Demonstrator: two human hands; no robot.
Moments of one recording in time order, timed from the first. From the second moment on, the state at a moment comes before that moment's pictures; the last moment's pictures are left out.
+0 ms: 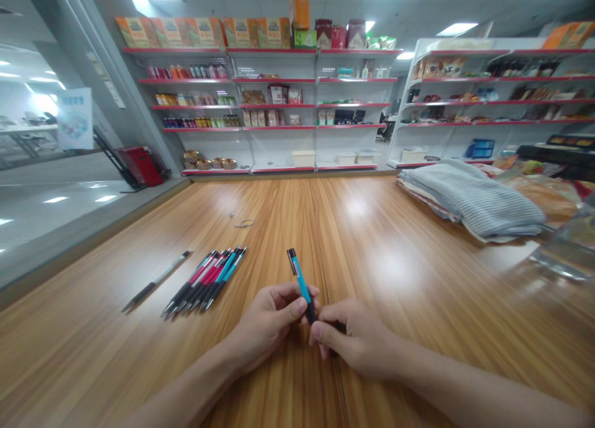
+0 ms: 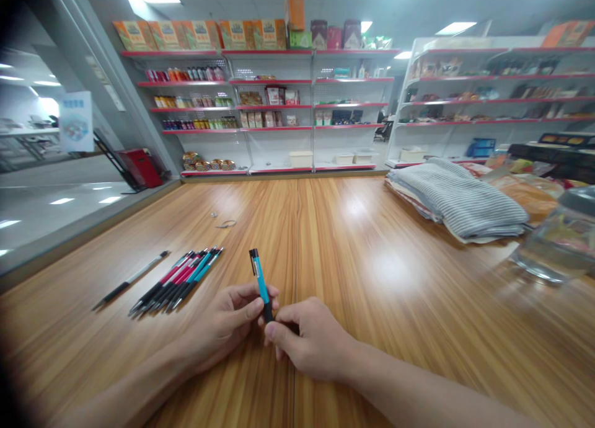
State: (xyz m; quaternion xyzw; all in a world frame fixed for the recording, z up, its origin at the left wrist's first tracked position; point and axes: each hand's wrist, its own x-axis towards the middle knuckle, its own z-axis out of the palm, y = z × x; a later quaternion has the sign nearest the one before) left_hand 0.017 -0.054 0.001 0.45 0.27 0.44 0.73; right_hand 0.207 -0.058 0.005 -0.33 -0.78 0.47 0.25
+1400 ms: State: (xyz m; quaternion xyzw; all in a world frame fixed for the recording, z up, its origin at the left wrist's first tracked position) left_hand 0.022 -0.064 0.001 0.73 0.49 0.38 0.28; right_hand 0.209 -0.041 0.004 -0.40 -0.52 0.57 0.50
